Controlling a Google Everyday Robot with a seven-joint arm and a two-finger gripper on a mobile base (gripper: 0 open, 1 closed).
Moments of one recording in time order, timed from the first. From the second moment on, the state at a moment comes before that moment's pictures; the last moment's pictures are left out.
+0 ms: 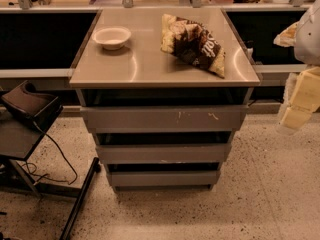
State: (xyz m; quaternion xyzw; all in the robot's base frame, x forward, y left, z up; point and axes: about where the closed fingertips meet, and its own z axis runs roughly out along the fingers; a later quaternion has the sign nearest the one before) arm 0.438 -0.217 0.976 -0.60 0.78 -0.03 0.16
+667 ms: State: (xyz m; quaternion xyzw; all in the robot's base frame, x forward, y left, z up) arm 0.436 -0.212 0.964 -0.60 0.78 -0.03 0.16
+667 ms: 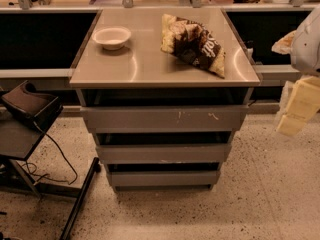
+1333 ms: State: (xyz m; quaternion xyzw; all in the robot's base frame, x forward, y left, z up) arm 0.411 -0.150 0.830 -0.55 0.81 0.11 0.20
